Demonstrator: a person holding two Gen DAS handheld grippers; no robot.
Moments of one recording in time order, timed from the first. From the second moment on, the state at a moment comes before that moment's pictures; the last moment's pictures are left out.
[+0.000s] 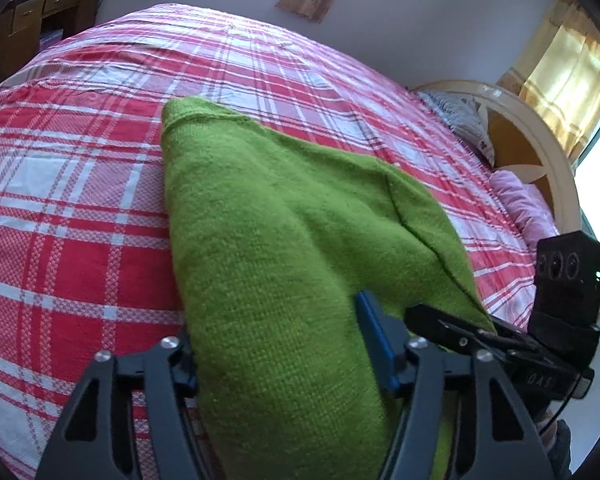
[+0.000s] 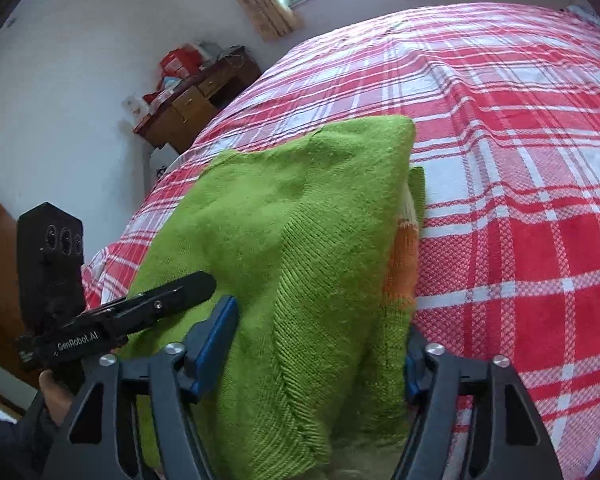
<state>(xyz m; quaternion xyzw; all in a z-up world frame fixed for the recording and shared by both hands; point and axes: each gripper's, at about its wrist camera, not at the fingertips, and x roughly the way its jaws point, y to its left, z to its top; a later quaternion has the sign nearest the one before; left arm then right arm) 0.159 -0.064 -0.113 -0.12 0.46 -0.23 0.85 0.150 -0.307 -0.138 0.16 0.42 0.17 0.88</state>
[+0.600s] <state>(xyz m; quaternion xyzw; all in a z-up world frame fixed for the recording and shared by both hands) 0.115 -0.051 -0.074 -0.04 0.43 -0.19 0.88 0.082 -0.262 -0.105 0.14 0.37 0.13 0.91</state>
